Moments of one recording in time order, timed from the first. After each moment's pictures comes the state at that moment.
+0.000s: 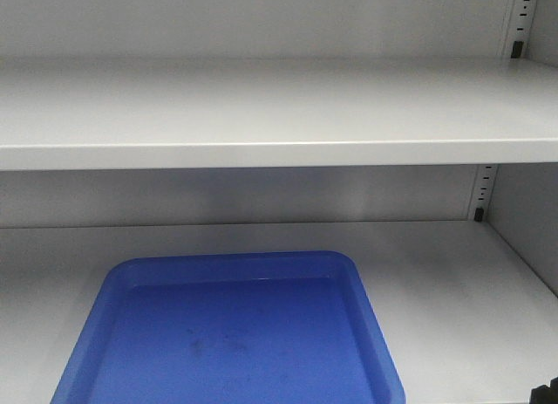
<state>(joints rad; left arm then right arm) -0.14 0.40 -0.43 -0.09 0.28 0.05 0.31 0.51 -0.45 0.42 0.25 -0.41</state>
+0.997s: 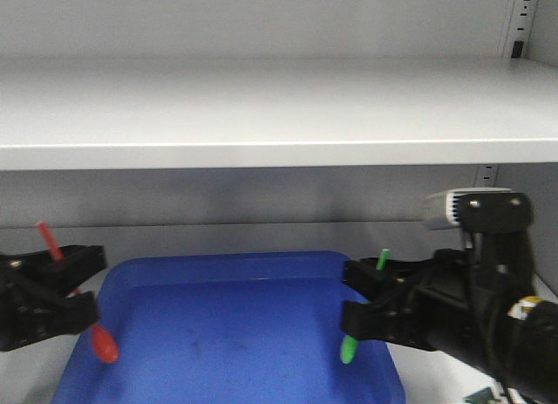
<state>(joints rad) -0.45 1.02 -0.79 -0.42 0.04 0.13 0.56 1.19 -0.87 0.76 0.03 -0.52</state>
